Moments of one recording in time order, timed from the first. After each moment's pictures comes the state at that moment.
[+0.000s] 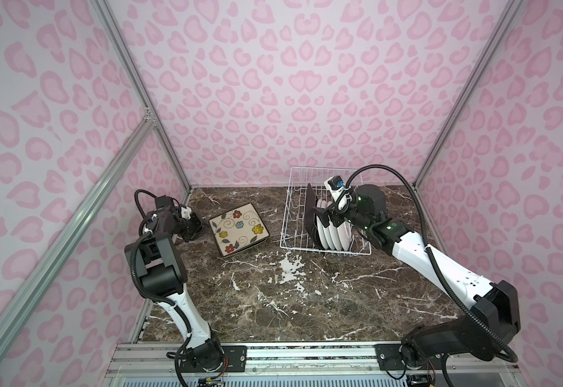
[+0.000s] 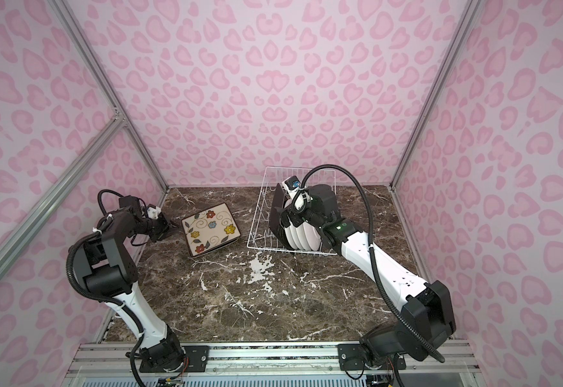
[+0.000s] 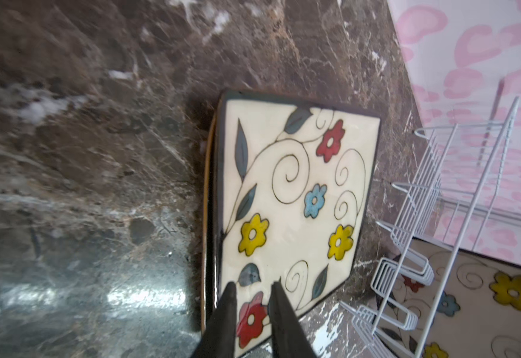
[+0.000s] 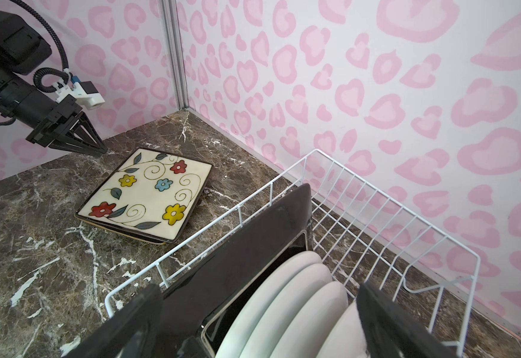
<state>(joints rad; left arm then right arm) 0.41 1.96 1.48 -0.75 0.56 -0.32 0.54 1.44 1.23 -0.13 -0.12 -0.16</state>
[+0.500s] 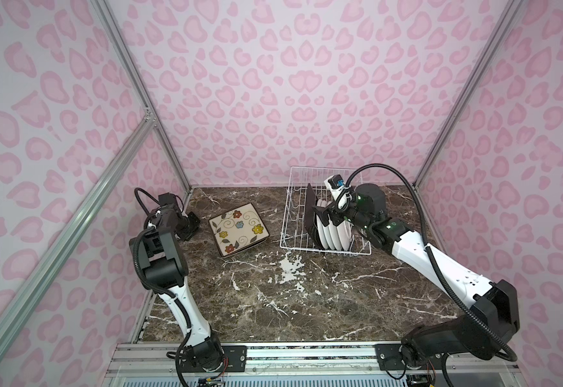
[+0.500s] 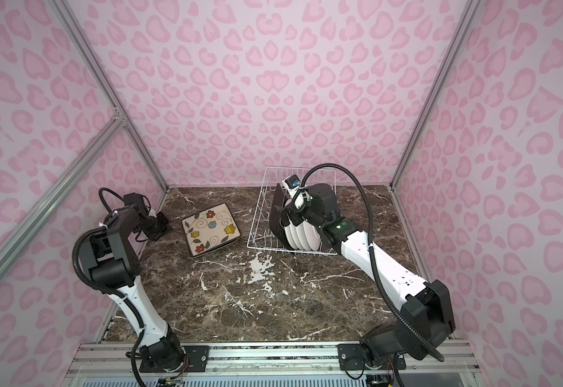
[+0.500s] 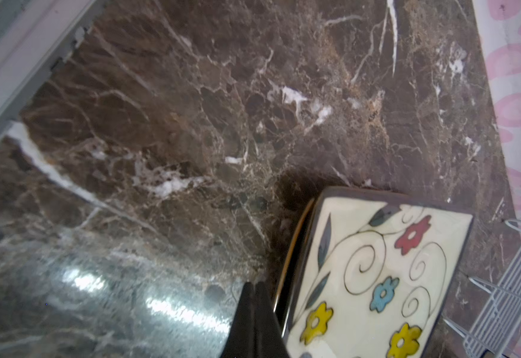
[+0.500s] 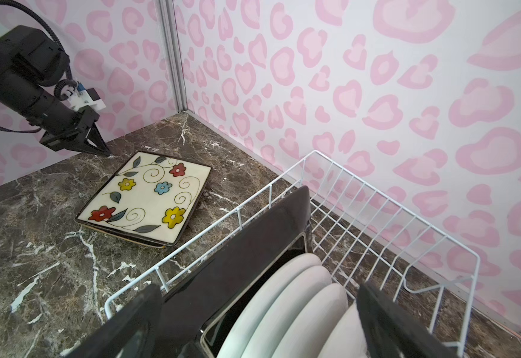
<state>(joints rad) 0.37 2.09 1.59 -0.70 0.32 -0.43 0.54 1.45 1.24 -0.13 -0.11 -0.15</state>
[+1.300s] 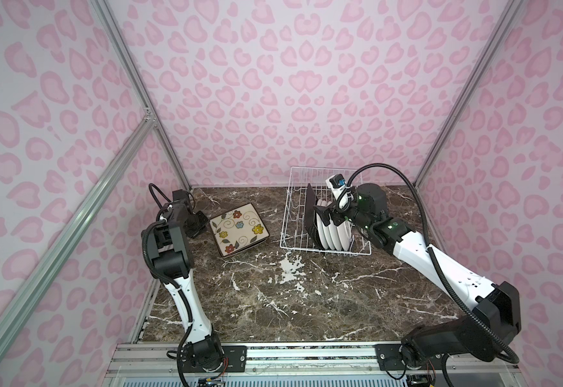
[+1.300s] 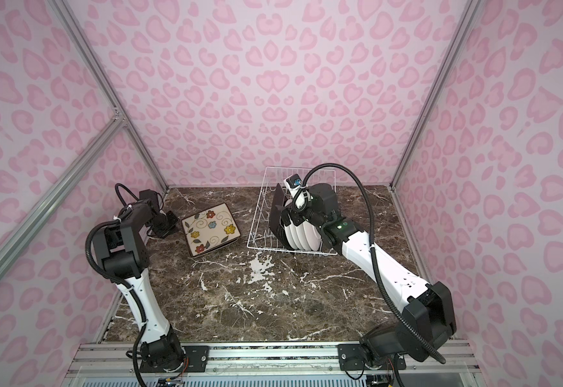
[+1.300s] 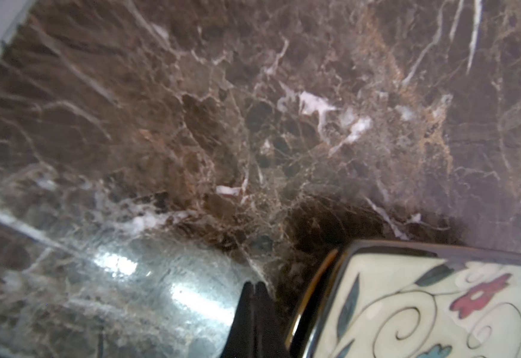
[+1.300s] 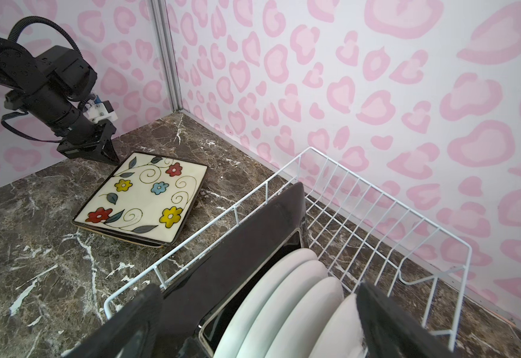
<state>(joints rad) 0.31 2.20 1.69 -0.77 0.18 -0.47 0.54 1.43 1.25 -0.15 -0.09 -0.13</state>
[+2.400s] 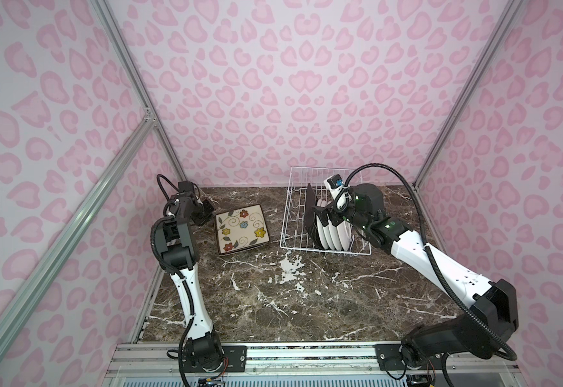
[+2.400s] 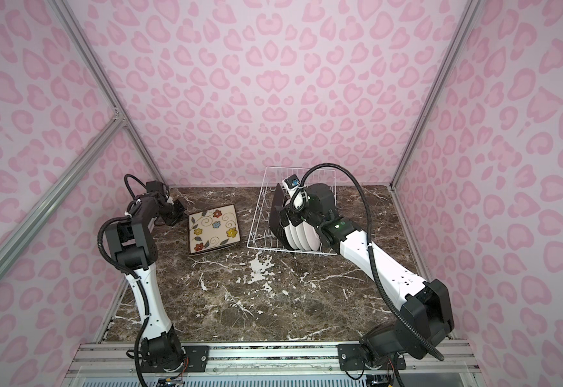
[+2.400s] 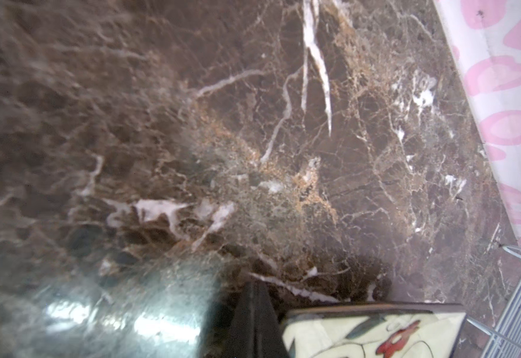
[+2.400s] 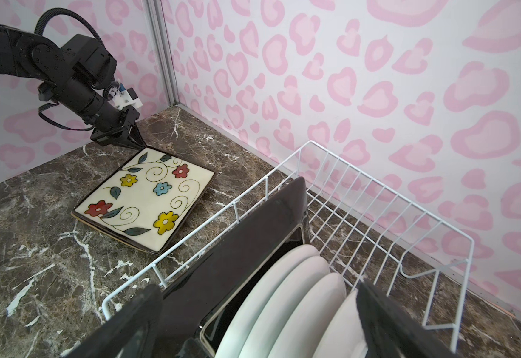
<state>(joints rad) 0.26 2.40 2.00 -0.76 0.34 -0.46 0.55 1.45 1.26 -0.17 -0.06 -0.12</state>
